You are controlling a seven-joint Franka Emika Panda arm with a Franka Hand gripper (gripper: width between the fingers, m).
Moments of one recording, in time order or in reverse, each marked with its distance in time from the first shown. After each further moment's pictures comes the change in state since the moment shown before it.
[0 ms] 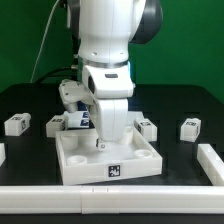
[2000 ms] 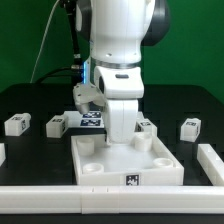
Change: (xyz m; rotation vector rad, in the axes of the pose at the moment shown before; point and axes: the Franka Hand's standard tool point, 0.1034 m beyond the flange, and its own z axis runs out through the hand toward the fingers) arm 0.027 0.021 -0.004 -0.041 0.004 0.117
